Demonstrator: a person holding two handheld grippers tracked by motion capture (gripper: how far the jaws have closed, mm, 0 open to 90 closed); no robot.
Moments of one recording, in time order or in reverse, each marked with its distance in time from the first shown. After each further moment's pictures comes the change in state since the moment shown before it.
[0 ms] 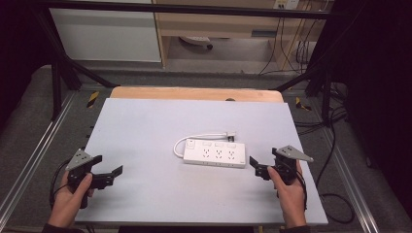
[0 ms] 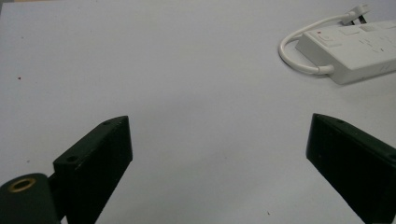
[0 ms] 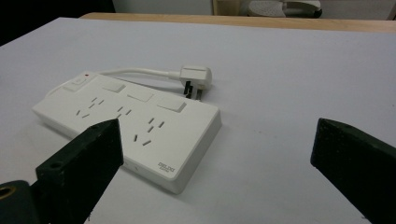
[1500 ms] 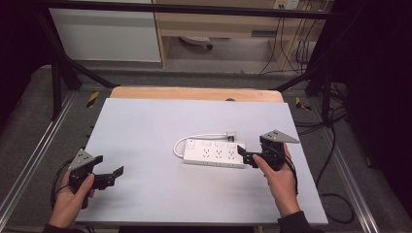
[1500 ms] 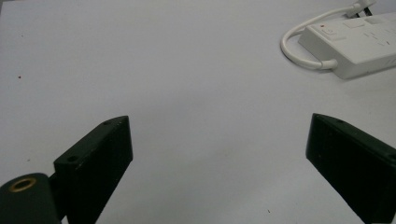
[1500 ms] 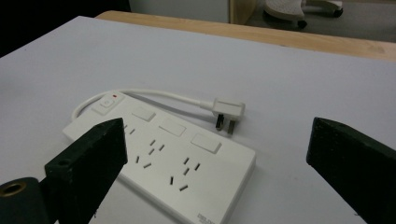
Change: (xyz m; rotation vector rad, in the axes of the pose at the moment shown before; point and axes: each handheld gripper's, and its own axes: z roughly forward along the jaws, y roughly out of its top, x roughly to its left) left arm -0.004 0.000 0.003 0.024 0.013 0.011; right arm 0.030 0.051 0.020 0.042 0.039 -0.056
